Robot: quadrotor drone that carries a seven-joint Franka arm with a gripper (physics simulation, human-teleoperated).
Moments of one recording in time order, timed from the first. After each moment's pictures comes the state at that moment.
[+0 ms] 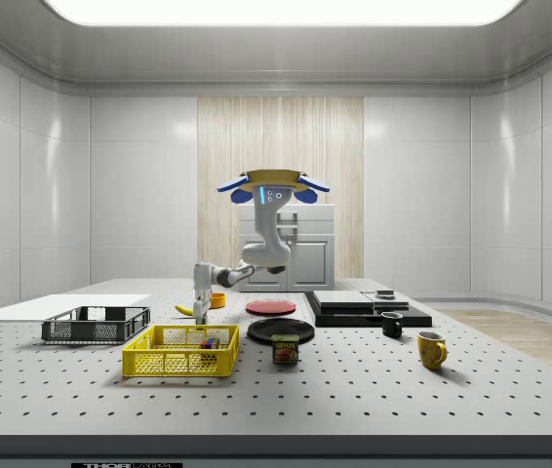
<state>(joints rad) -1.22 -1.54 1.16 -2.77 -1.96 1.69 1.66</state>
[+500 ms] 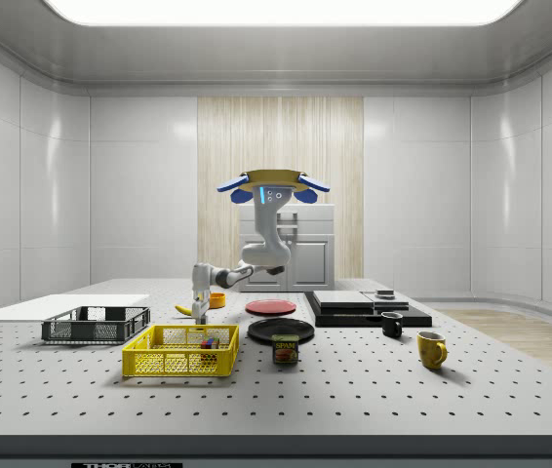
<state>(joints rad) -1.24 -1.53 1.16 -2.74 -1.97 1.69 1.66</state>
